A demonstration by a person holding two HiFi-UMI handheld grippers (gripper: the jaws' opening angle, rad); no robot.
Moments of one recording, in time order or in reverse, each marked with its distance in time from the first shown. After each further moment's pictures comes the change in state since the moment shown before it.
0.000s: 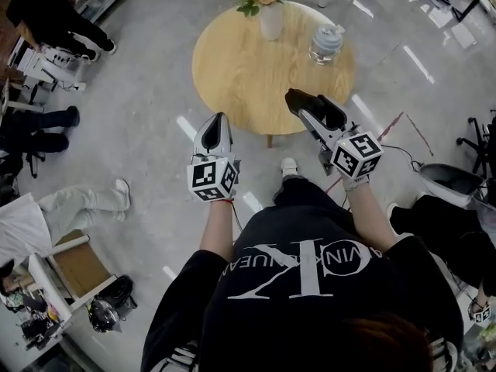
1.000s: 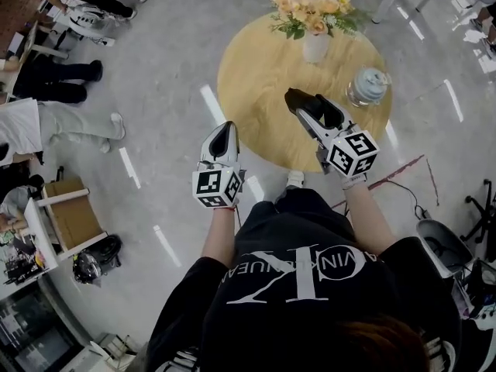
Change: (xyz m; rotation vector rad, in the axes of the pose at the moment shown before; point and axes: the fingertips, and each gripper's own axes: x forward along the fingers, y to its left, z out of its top) left arm 0.055 0.049 -0.010 -0.045 0.092 0.196; right arm 0.151 -0.046 0.000 0.037 0.125 0.236
